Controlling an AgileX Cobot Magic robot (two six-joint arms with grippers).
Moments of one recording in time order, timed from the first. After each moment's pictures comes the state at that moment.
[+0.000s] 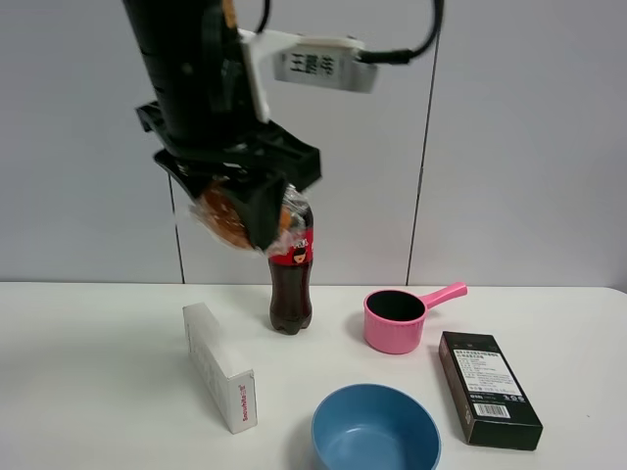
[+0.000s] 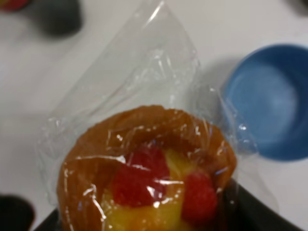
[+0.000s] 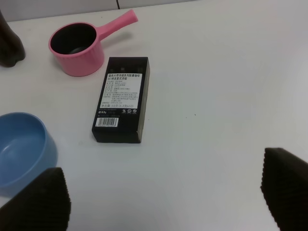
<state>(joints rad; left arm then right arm) -0.77 1.71 -1.55 0.14 1.12 -0.21 0.01 0.00 -0.49 0.04 1.07 0.05</state>
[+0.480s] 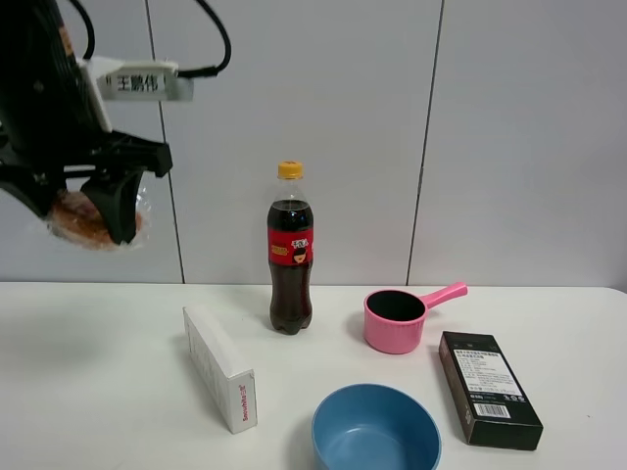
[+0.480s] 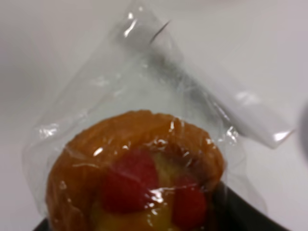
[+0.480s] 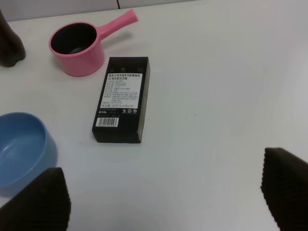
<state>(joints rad) -0.43 1.59 -1.31 0.08 1.06 -0.39 0.01 0.00 -0.49 0.04 1.07 0.05</state>
